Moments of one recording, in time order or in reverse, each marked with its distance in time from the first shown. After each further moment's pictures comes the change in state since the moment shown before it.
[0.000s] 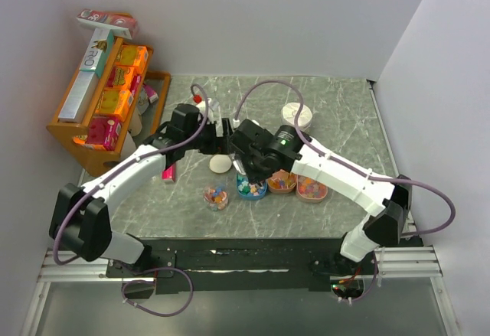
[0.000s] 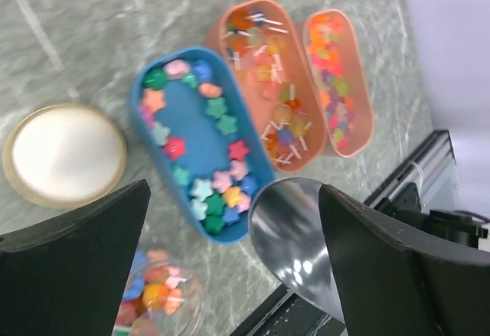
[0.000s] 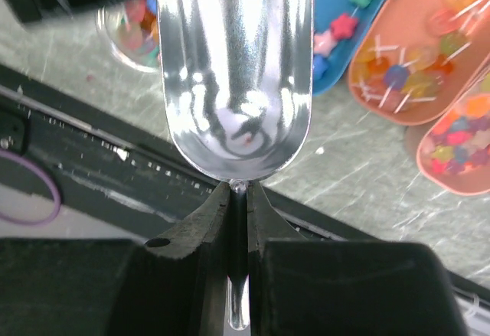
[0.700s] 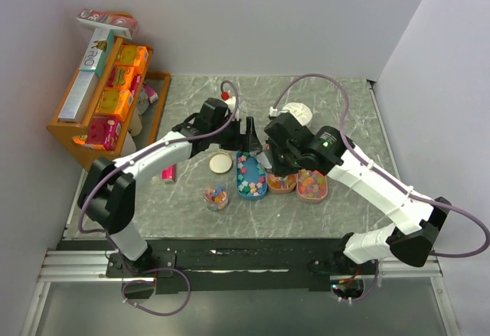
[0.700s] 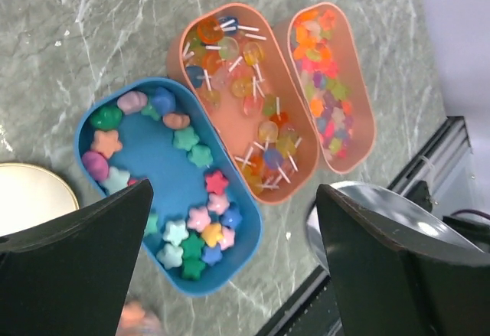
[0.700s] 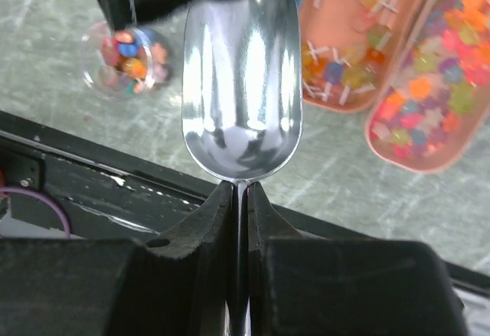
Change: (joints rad) left arm -0.119 0.243 0.201 -0.009 -0.032 0.020; right arm -0.121 -0.236 -0.127 0.037 0.043 0.035
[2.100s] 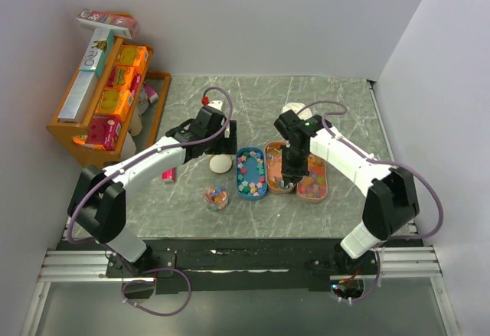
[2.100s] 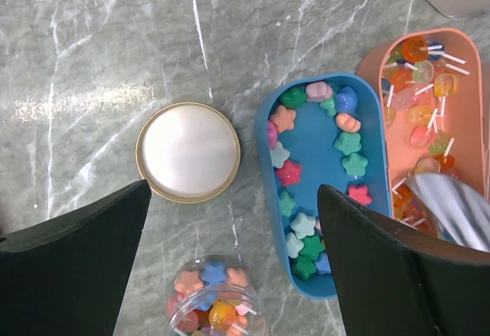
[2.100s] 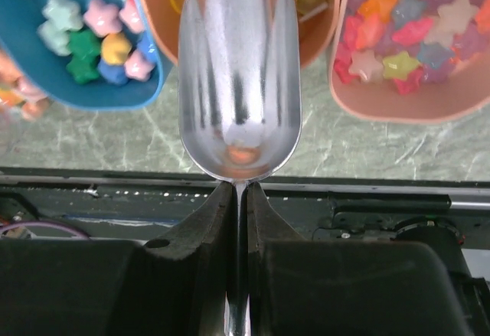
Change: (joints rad) left arm -0.011 -0.071 -0.047 -0.182 -0.485 0.000; right arm -0.321 0.207 -0.185 -0.038 -0.248 0.087
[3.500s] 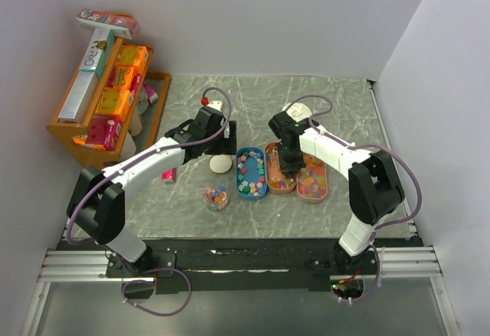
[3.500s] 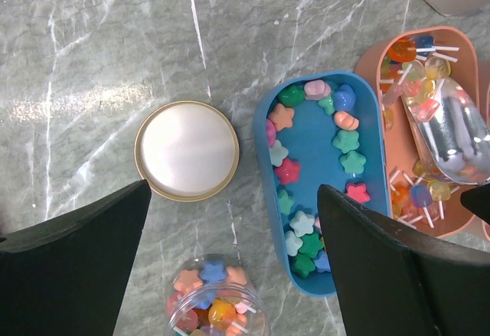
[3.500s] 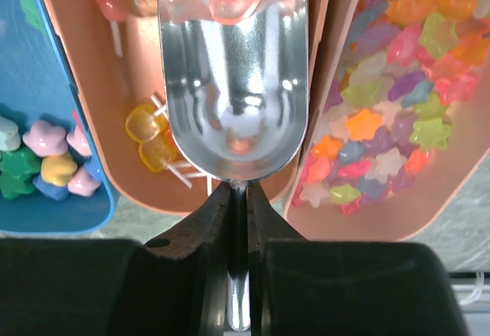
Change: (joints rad) left arm 0.002 -0.012 -0.012 0.007 0.008 0.000; right arm -0.031 0.169 -0.034 0.229 0.164 -0.205
